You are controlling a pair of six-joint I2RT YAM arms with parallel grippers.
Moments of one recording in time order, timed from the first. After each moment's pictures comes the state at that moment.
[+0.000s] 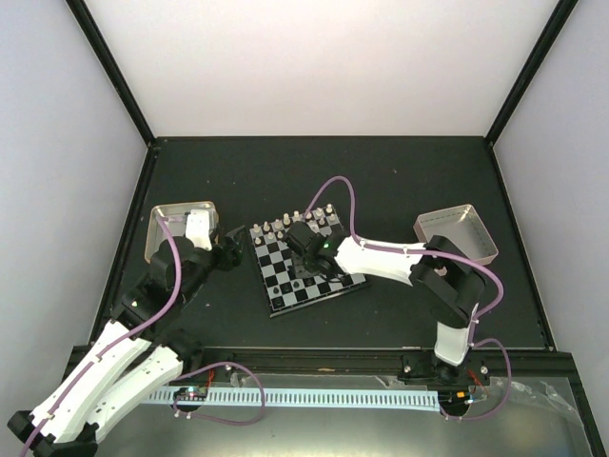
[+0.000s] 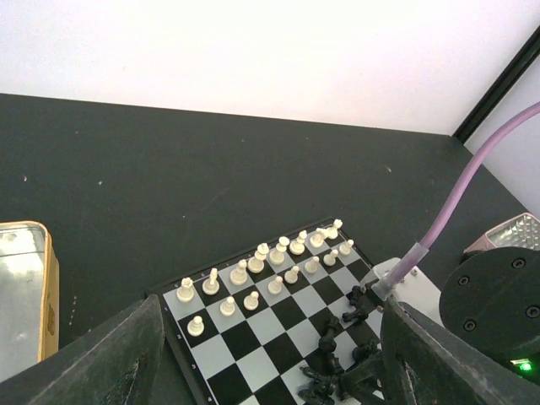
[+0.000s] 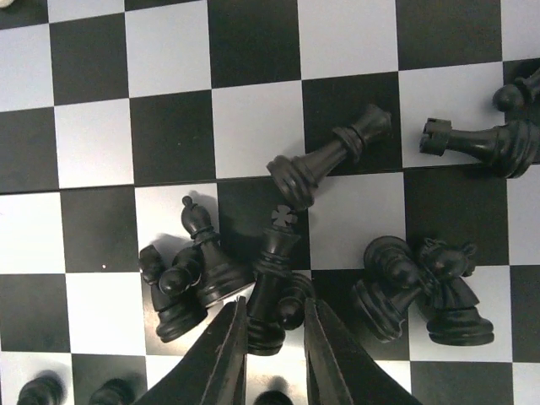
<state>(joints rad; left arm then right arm) -0.58 0.56 0.69 -0.44 -0.20 -0.39 0.98 1.84 1.21 -0.52 0.17 0.69</state>
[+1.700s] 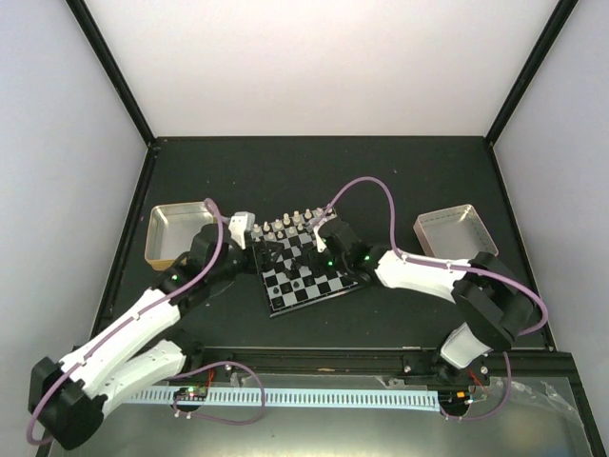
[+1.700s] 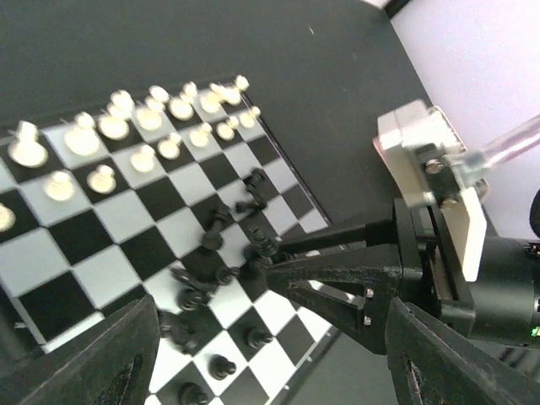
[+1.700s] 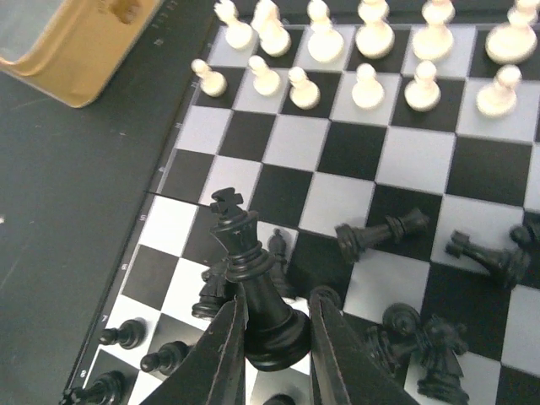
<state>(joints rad) -0.58 0.82 0.59 -0.28 0.16 -0.61 0.89 1.59 0.88 -0.07 -0.04 0.41</state>
